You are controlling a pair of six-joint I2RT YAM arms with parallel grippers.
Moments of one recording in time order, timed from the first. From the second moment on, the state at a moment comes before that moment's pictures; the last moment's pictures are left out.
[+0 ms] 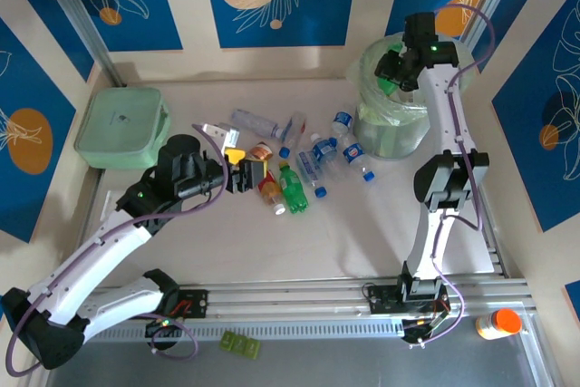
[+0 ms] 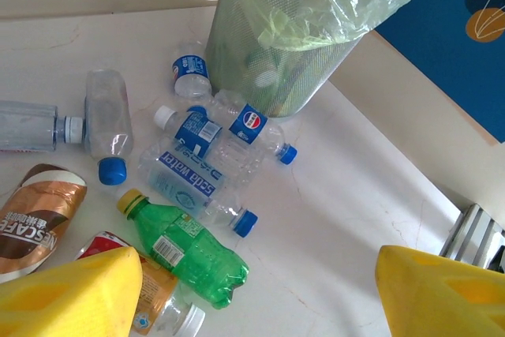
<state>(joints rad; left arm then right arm) -0.64 0.96 0.97 -0.38 0.24 -0.33 0.03 2.04 2.26 -1.15 -0.04 0.41</state>
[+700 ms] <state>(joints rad) -0.65 0.96 0.97 -0.39 0.22 -0.31 -0.01 2.19 2.31 -1.21 -0.21 0.35</state>
